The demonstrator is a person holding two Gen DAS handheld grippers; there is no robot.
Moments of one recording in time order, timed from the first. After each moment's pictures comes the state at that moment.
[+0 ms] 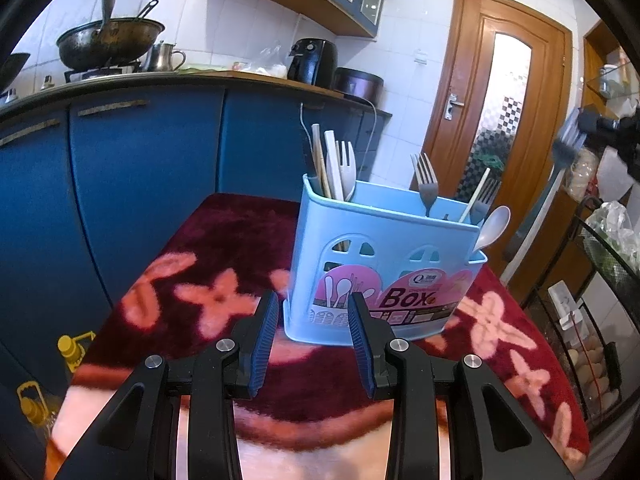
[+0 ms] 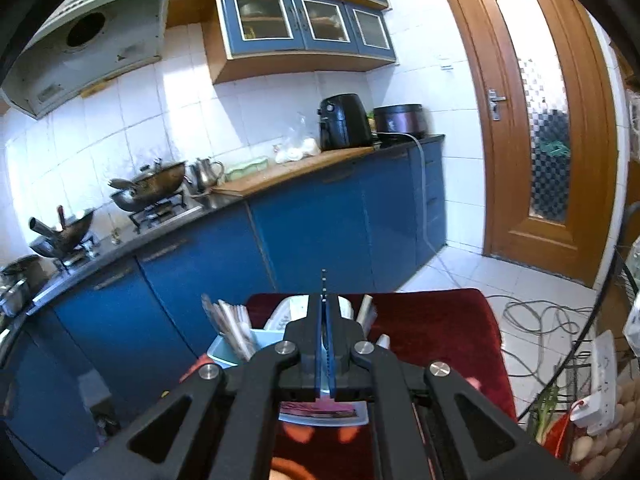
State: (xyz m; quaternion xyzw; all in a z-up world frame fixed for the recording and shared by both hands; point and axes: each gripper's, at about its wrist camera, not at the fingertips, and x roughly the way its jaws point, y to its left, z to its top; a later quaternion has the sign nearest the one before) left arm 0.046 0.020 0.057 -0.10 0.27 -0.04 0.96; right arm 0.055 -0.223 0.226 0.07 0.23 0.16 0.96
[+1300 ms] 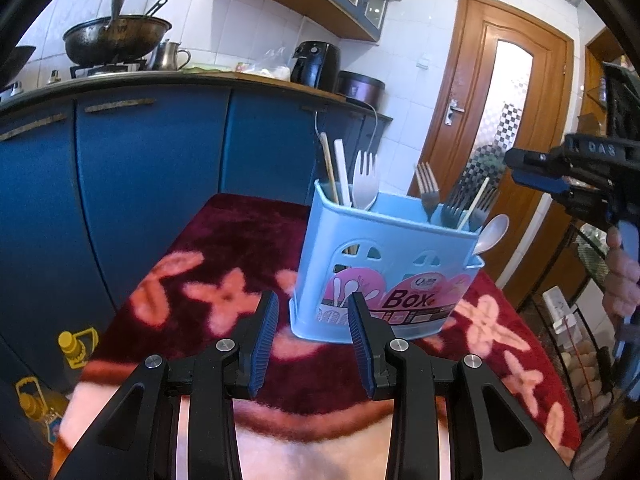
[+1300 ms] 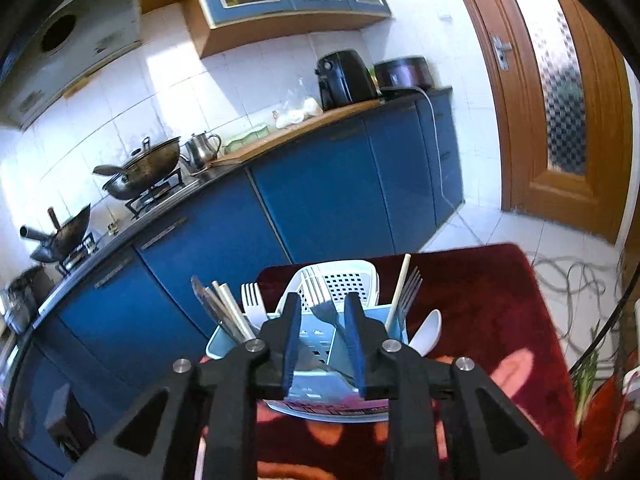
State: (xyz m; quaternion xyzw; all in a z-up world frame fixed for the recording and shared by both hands) left arm 0.037 0.032 0.065 -0.11 0.26 -0.05 0.96; right arm 0.095 -0.199 0.171 0.09 0.29 0.17 0.94
